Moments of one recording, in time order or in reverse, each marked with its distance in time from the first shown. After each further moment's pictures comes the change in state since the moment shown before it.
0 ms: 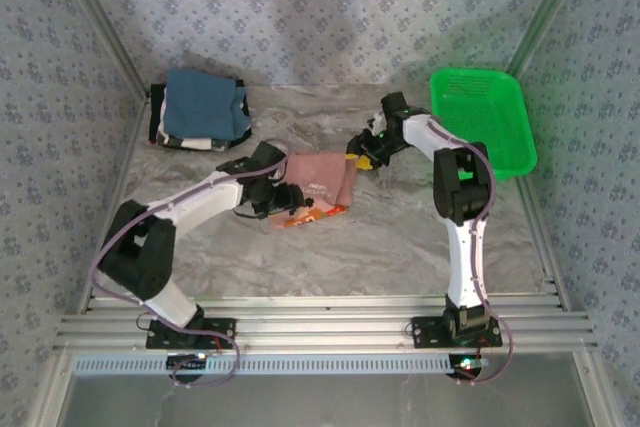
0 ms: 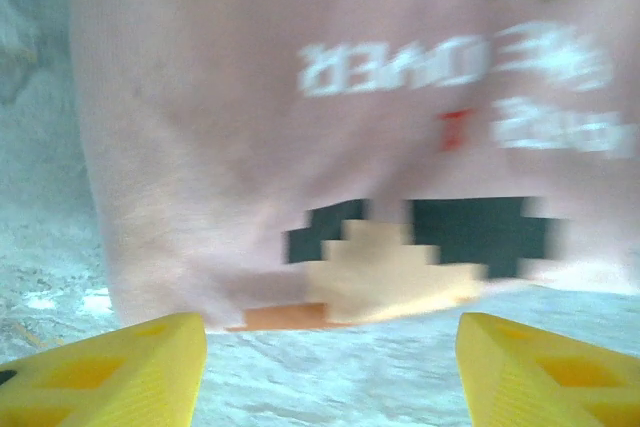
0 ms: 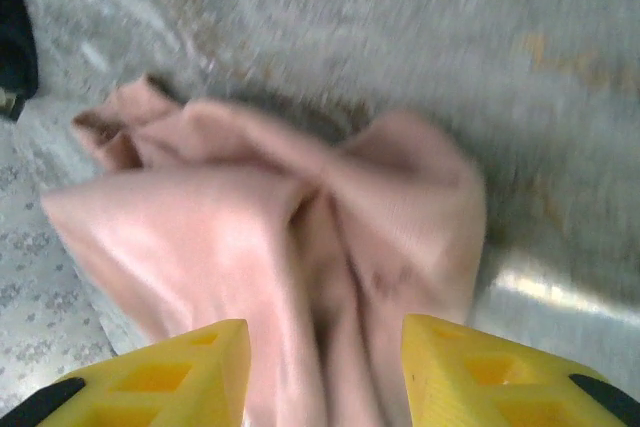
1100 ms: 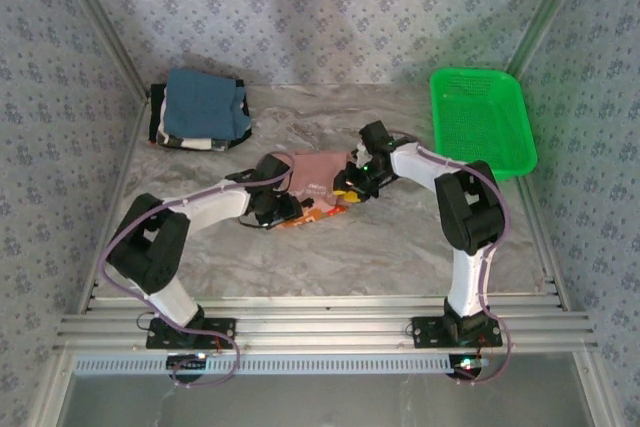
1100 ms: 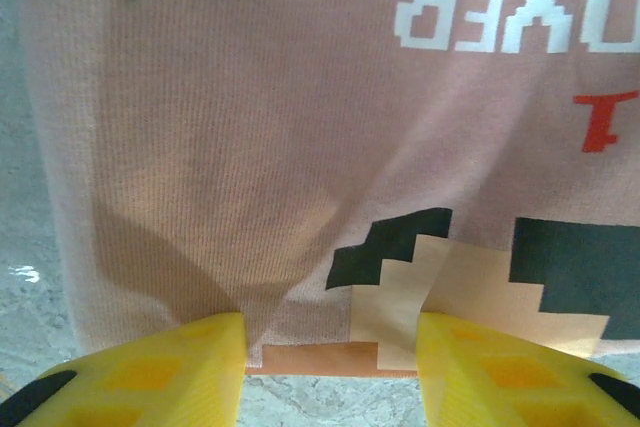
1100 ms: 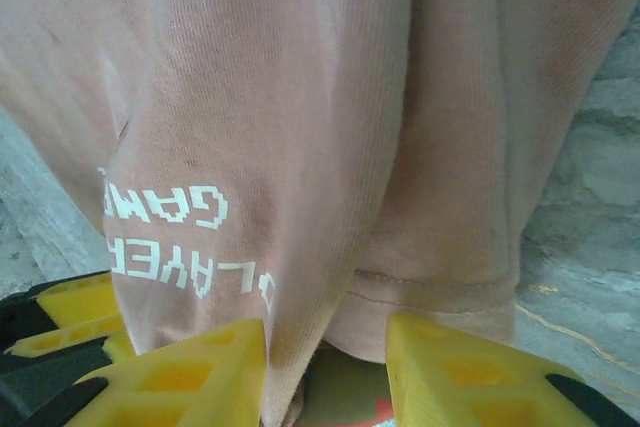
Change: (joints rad) left arm -0.030 0.081 -0.116 0.126 -0.012 -0.099; right arm 0.183 -0.245 -0.384 0.137 0.089 0.100
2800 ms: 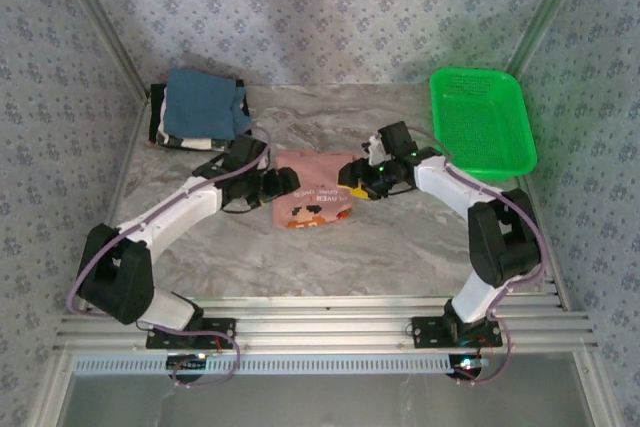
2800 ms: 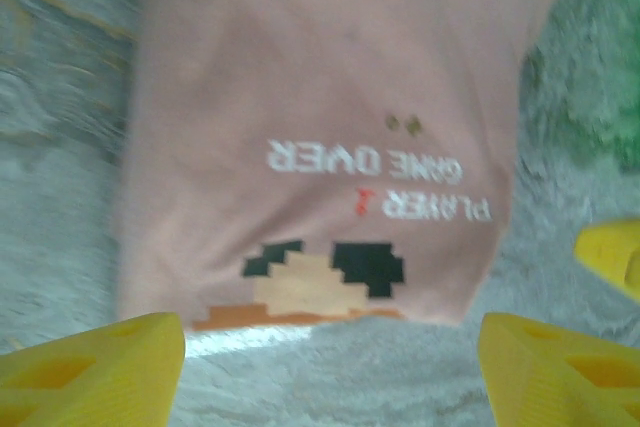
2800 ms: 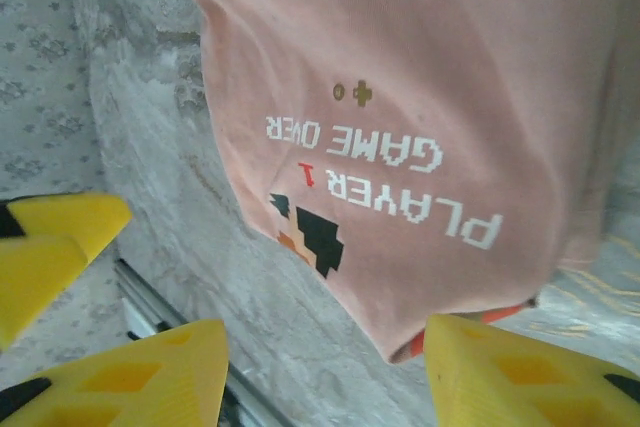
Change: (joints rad) left arm 0.116 -0.211 0.059 -0.039 0.062 0.060; right arm -0.033 -0.270 -0.199 0.145 -0.078 0.008
